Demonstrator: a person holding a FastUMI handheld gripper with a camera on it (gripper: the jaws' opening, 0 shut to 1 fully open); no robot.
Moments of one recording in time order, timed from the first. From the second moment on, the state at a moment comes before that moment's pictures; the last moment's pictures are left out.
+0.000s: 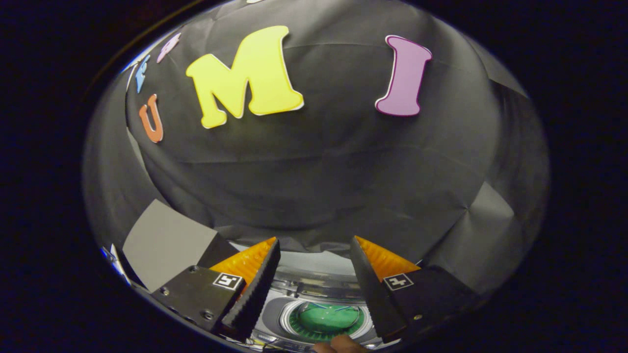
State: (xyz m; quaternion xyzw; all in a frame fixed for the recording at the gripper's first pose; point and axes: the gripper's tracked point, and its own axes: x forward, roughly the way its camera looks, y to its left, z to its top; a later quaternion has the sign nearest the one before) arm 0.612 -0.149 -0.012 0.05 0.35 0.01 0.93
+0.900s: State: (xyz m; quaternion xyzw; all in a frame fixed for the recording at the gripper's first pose) arm 0.609 -0.166 -0.082 0.06 0.37 -0.04 0.93
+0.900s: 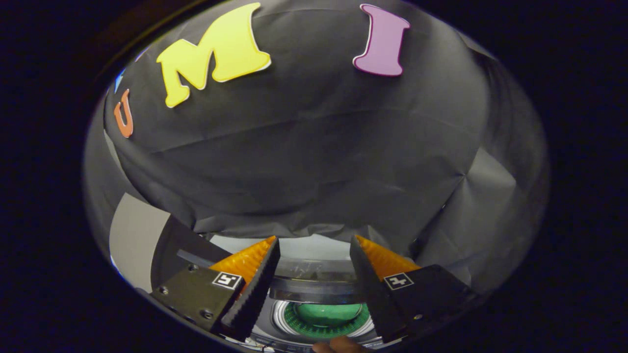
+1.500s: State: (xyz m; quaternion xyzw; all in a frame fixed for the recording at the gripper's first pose) arm 0.580 -0.166 -0.079 0.04 0.32 -0.04 0.95
